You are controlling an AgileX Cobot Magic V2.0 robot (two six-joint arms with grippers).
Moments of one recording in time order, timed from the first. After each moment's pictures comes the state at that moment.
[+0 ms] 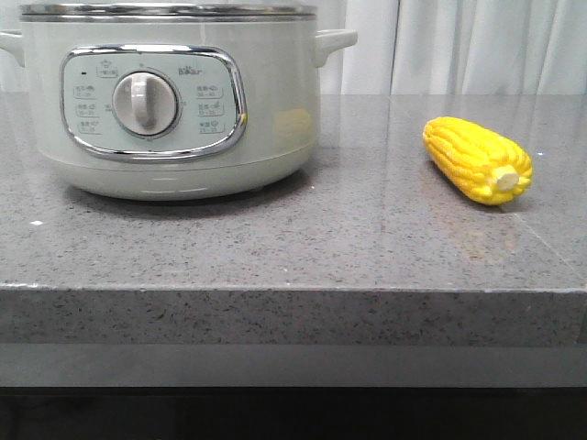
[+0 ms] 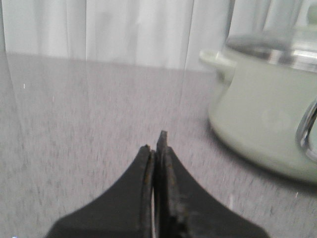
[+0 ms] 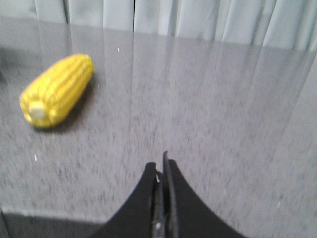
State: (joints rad) left arm 0.01 0.00 -0.11 -0.12 0.18 0.10; right arm -0.04 -0.01 -0.06 0.09 0.23 -0.13
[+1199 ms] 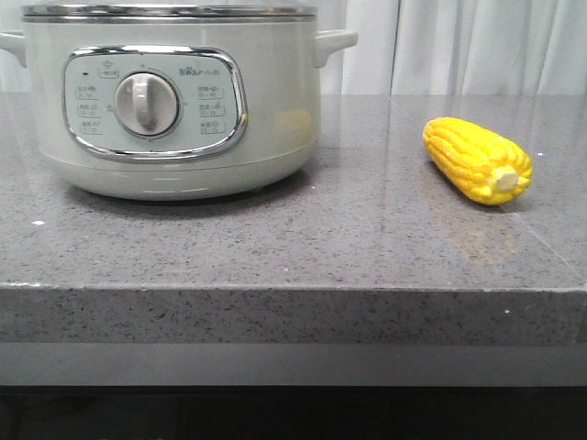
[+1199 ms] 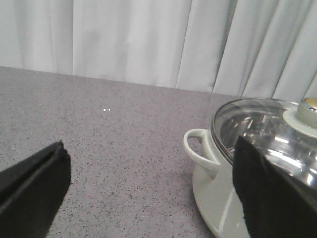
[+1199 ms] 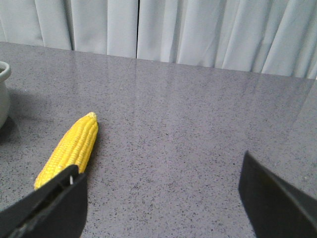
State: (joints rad) left arm 0.01 0.67 -0.71 -0.19 0.30 0.15; right arm -0.04 0.39 -0.49 0.09 0.35 -0.13
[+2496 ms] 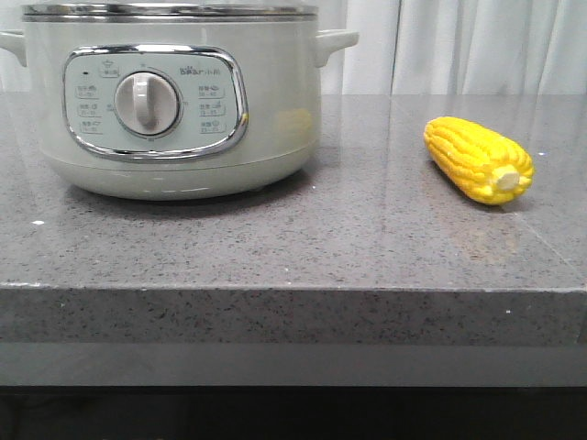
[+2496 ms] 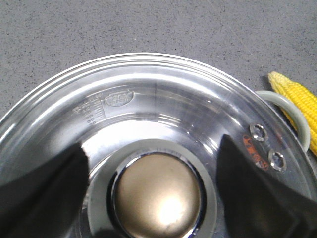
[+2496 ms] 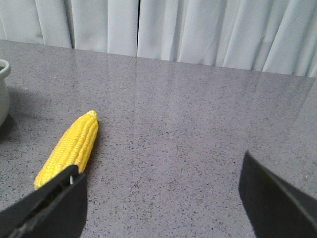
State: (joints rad) left arm -0.37 1.73 -1.82 -0.22 0.92 0.24; right arm -0.04 0.39 -0.49 0.09 0.35 -0.13
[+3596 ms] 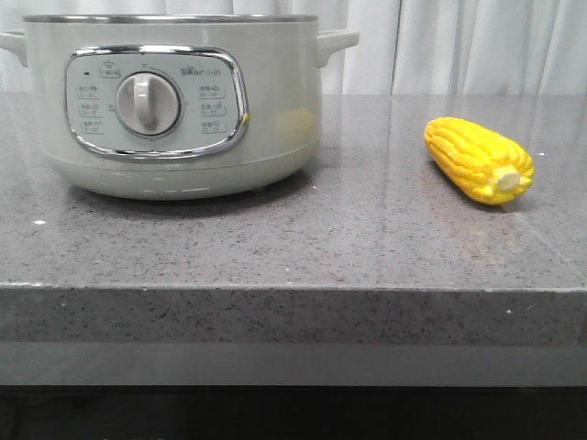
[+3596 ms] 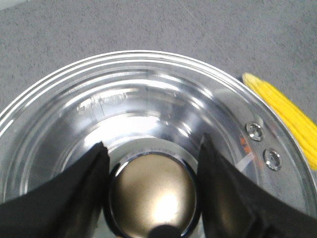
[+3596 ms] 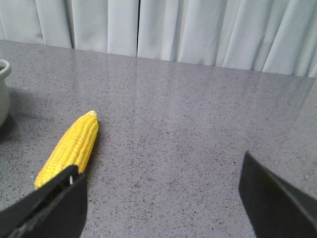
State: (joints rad) left arm -0.37 1.63 -1.90 -0.21 1.09 0.23; right arm -0.04 0.39 -0.49 0.09 0.35 -0.13
